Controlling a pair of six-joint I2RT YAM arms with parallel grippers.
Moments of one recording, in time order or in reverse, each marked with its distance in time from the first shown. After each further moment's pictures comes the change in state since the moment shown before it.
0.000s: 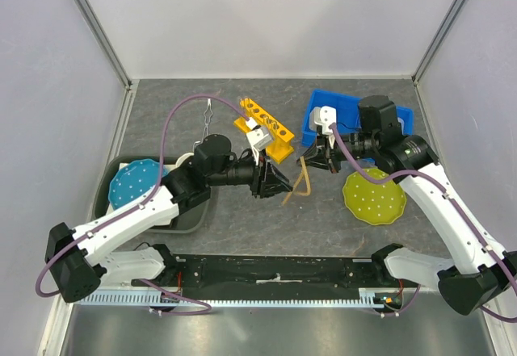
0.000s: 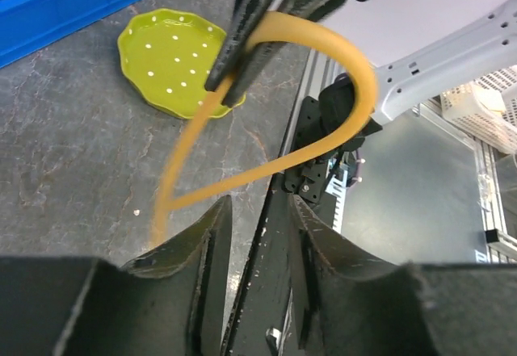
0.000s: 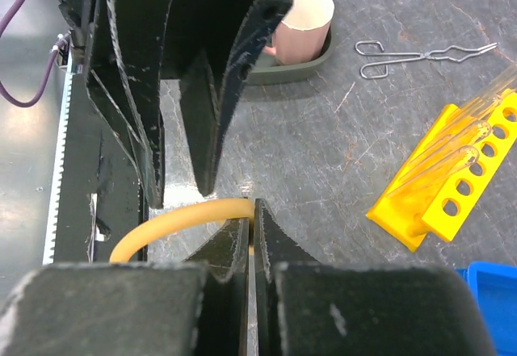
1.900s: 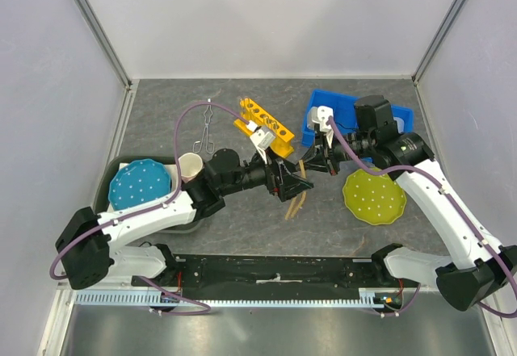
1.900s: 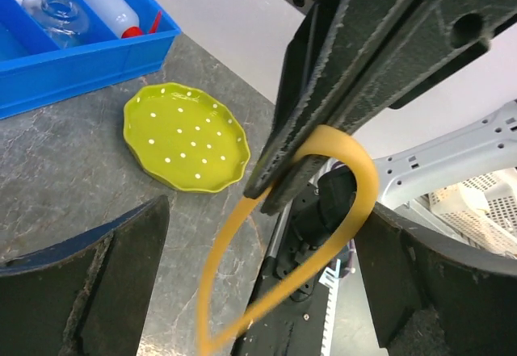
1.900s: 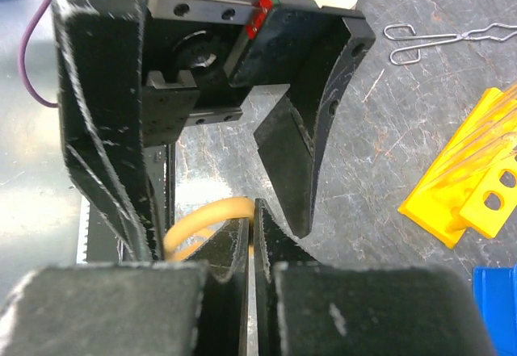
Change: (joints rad) left arm -0.081 0.107 -0.147 0.491 -0.226 -0.217; right arm 0.000 0.027 0.006 -0.039 -0.036 0.037
